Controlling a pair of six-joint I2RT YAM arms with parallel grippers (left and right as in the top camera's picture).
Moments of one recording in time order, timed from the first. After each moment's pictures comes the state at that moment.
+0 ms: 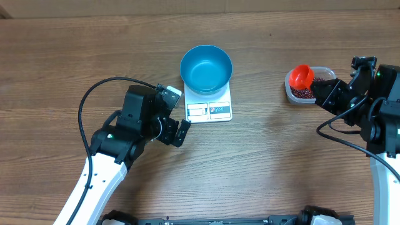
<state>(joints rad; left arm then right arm) -0.34 1.18 0.94 -0.67 0.21 0.09 -0.20 1.14 1.22 -0.88 -0.47 0.38</state>
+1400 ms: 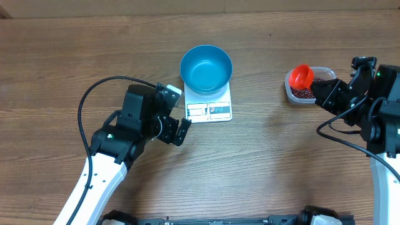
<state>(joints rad) -0.34 1.18 0.94 -0.65 0.21 0.09 -0.20 1.14 1.22 -0.88 -0.47 0.38</state>
